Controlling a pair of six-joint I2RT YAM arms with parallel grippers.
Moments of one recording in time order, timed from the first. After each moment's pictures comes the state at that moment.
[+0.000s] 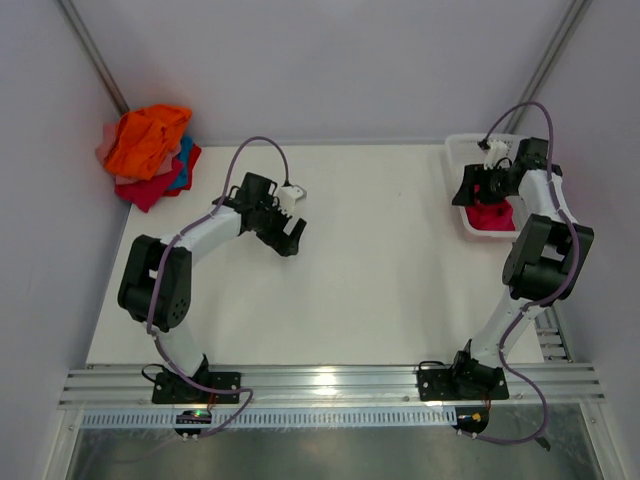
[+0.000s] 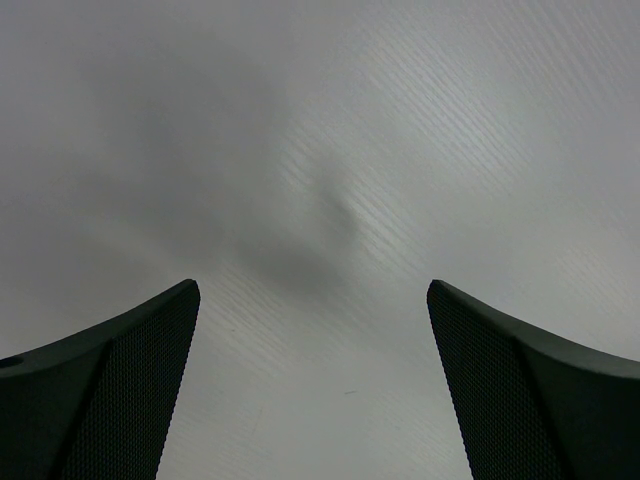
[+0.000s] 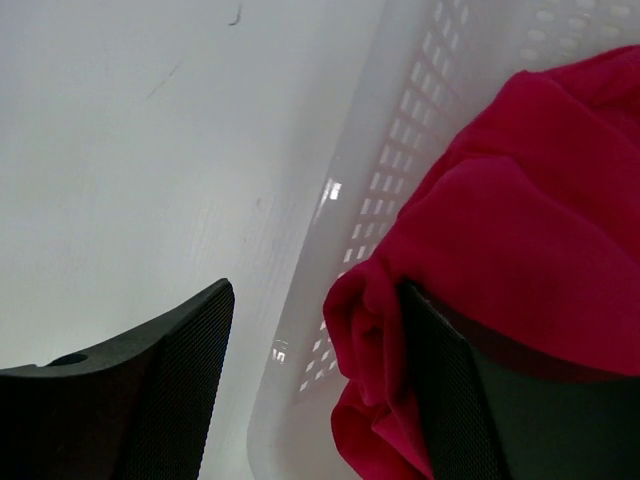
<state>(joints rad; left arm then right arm) -0.38 1.76 1.21 -0.46 0.37 0.29 -0.34 1.92 1.60 -0.74 -0.66 -0.41</state>
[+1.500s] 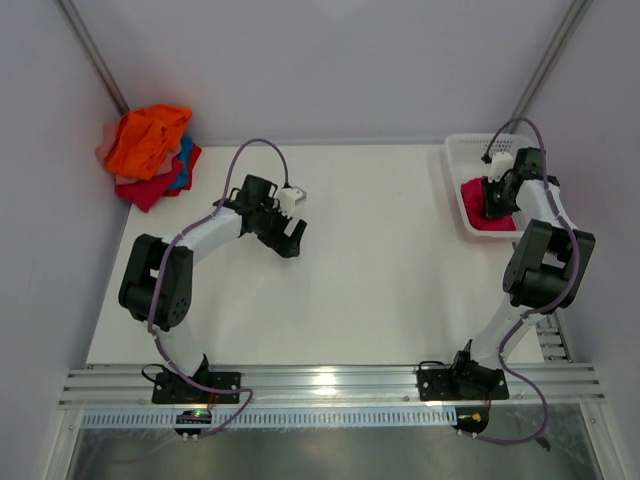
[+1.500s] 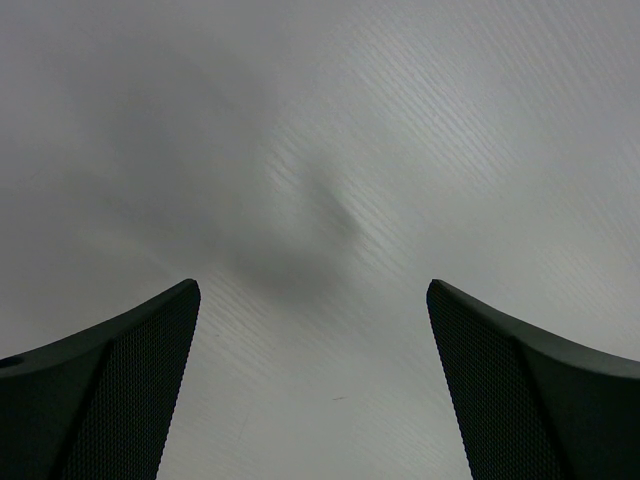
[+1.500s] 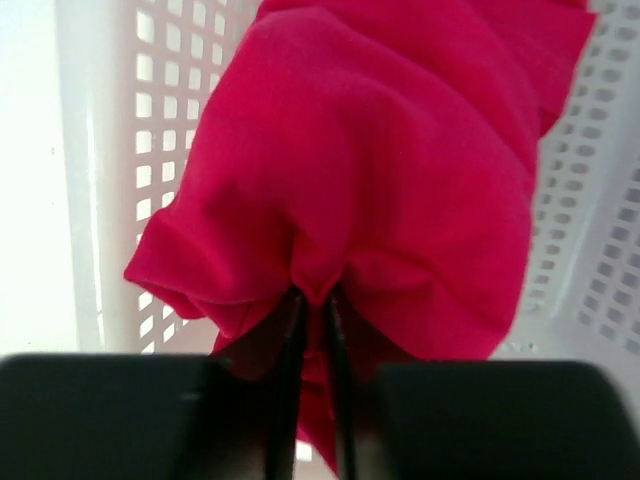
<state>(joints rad) -0.38 1.77 1.20 -0.44 0.39 0.26 -0.34 1.82 1.43 -0.61 -0.23 -0.44</state>
